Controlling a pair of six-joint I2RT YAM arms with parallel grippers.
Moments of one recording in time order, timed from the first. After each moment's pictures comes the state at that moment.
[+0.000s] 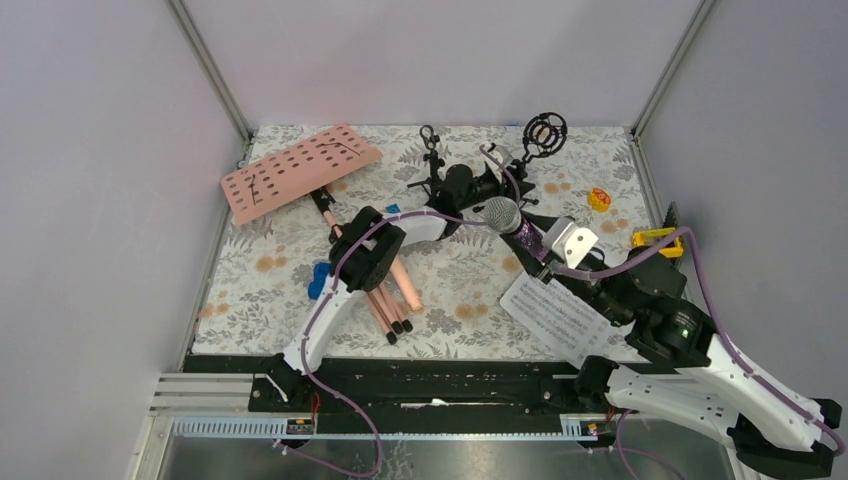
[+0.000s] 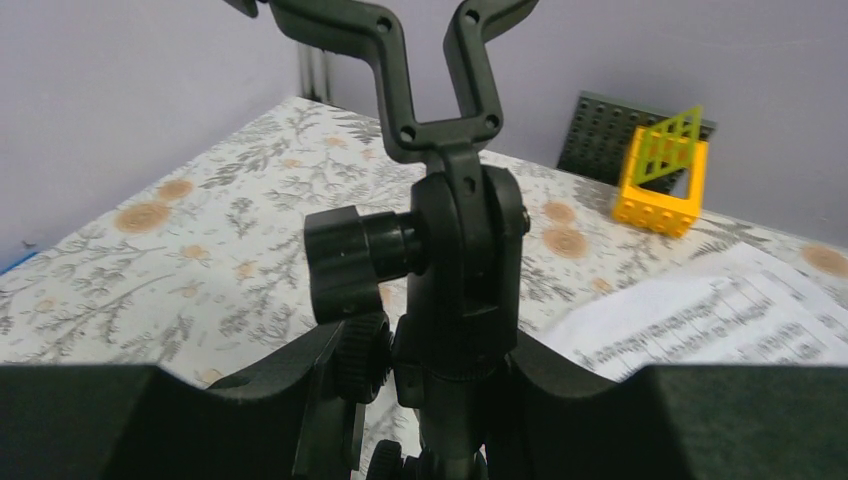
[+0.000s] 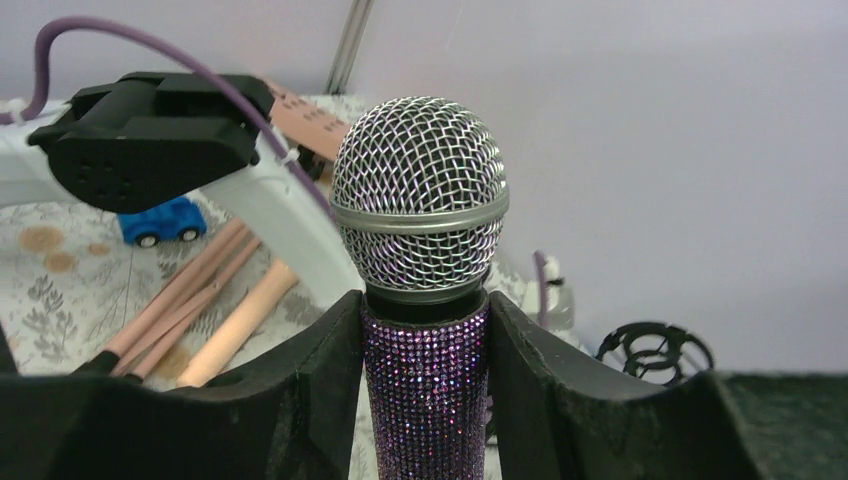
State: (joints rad) left arm -0.72 2.50 1.76 0.90 0.48 -0.16; right arm 1.01 0.65 1.01 -0.25 0.16 -0.46
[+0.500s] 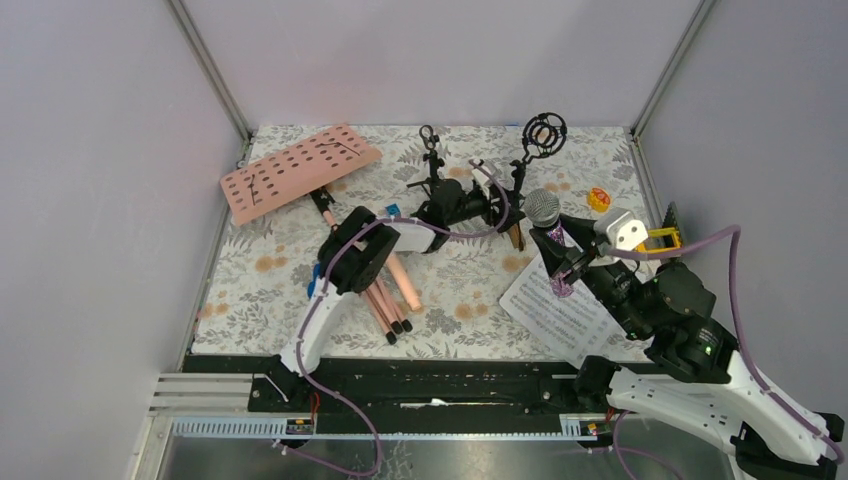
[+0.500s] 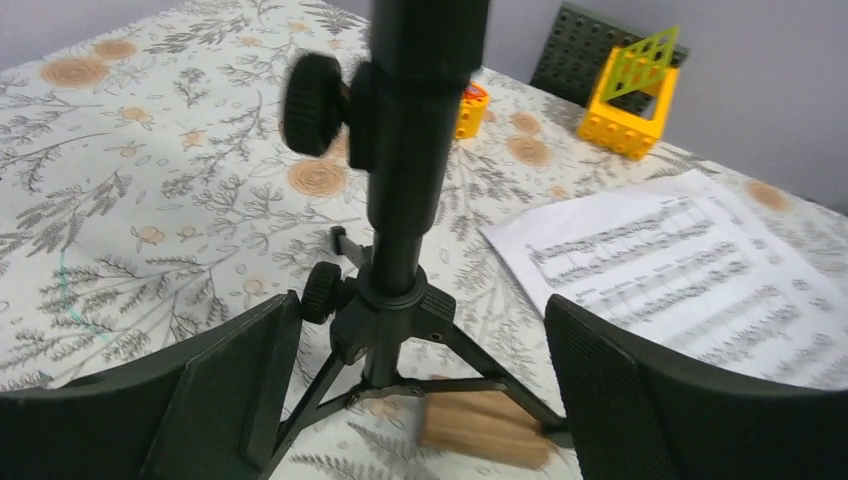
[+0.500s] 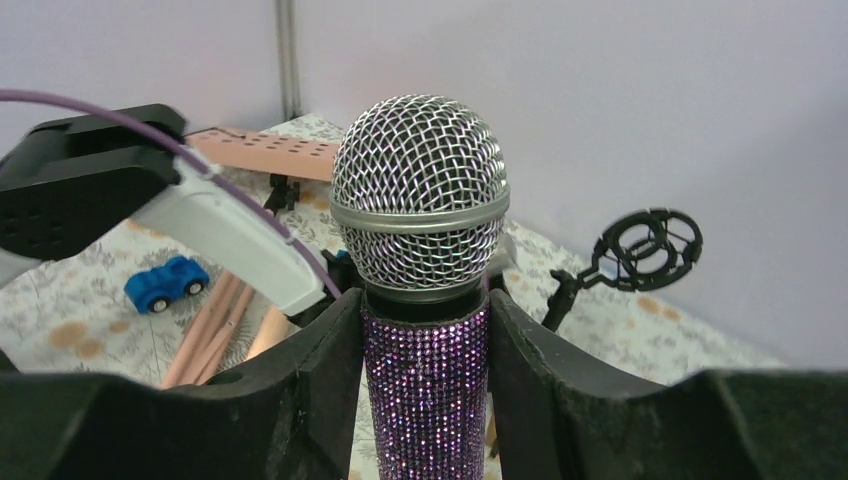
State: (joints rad) left arm -0.71 2.46 1.61 0.88 0.48 -0.21; right arm 1.01 0.52 0.96 -0.30 0.35 -0.25
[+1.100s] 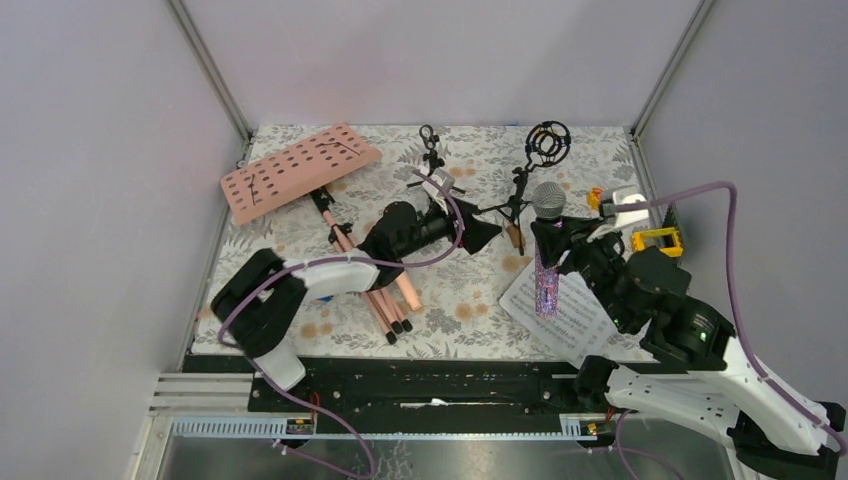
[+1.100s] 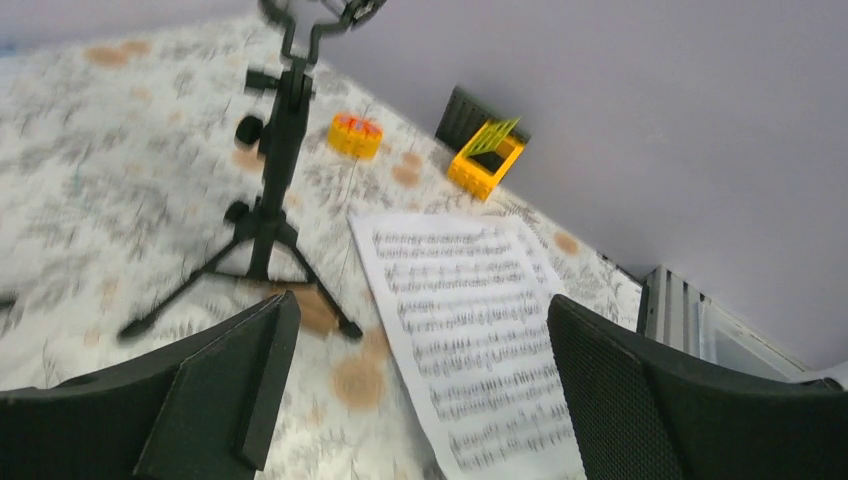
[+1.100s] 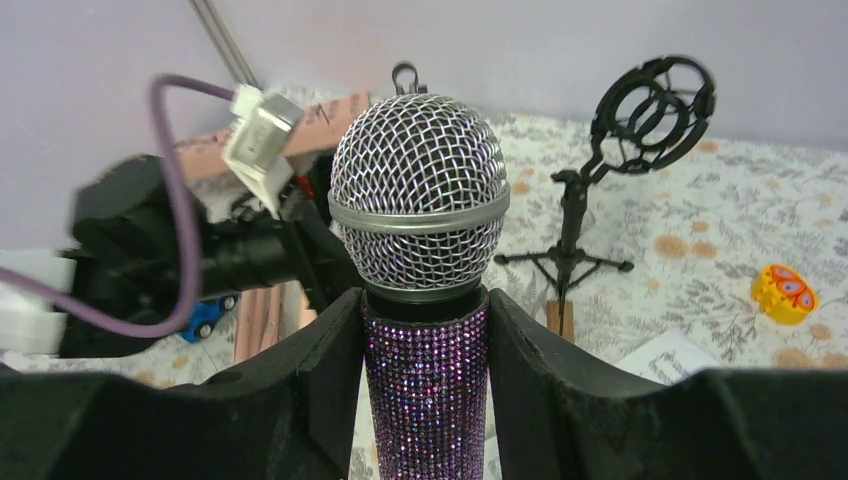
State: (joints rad) left arm -0.77 1.73 0.92 0.94 0.34 -0.42; right arm 1.01 0.61 1.05 -0.47 0.61 0.19
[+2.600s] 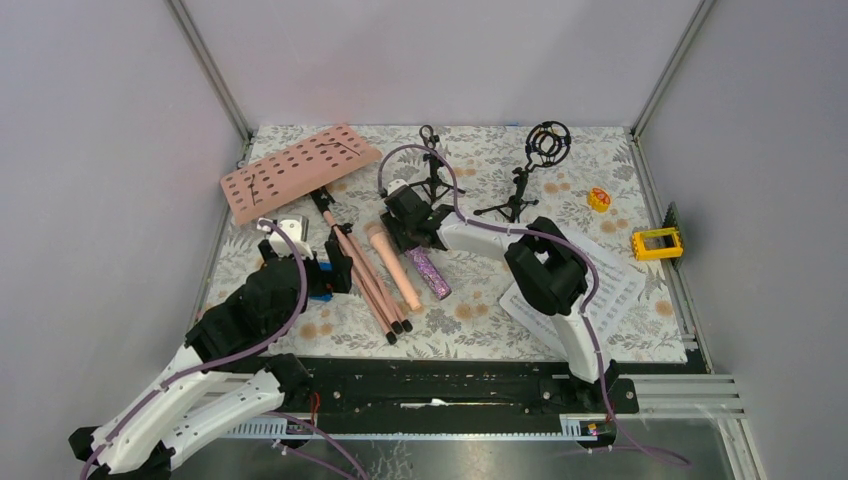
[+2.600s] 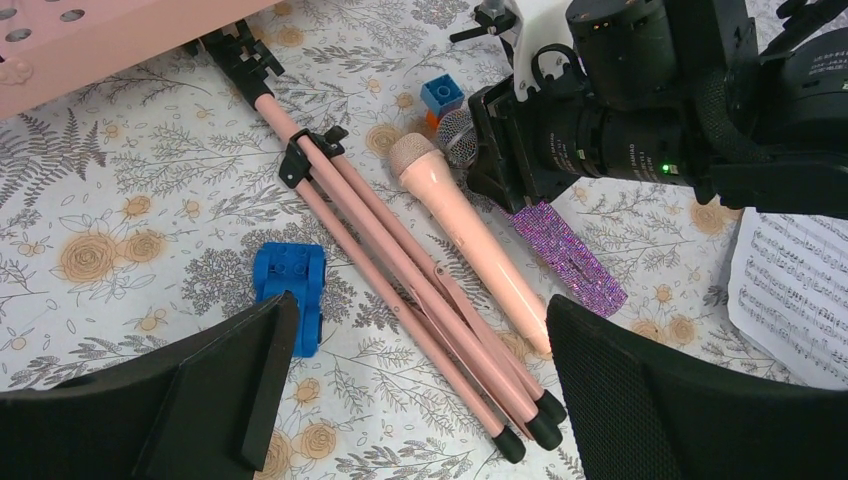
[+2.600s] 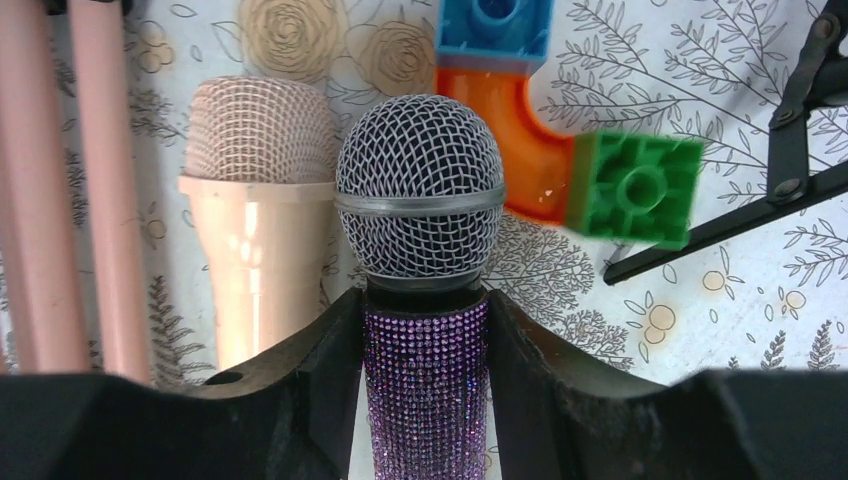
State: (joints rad) left arm -0.81 0.54 0.83 -0.71 -0.55 -0.44; right arm 0.85 2.17 1.61 -0.31 0.17 0.21
